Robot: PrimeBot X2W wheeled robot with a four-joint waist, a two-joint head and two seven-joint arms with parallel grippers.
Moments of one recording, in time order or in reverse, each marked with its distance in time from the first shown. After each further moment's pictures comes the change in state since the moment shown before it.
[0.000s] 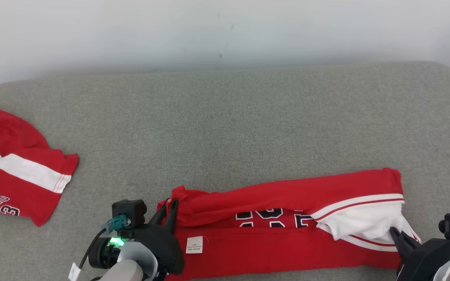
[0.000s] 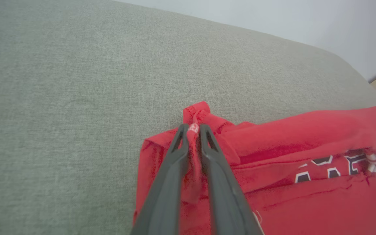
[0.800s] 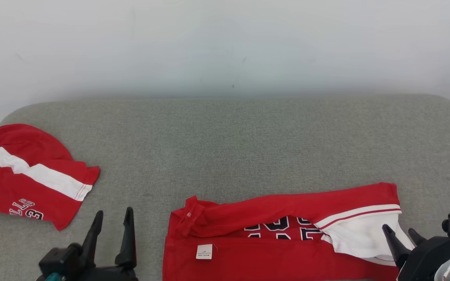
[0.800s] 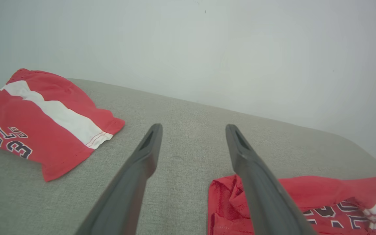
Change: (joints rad) left arm 0.363 -0.024 0.450 -0.385 0.310 -0.065 -0.100; right arm -0.009 0.029 -0.030 0.039 -0.016 0.000 -0.012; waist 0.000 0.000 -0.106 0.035
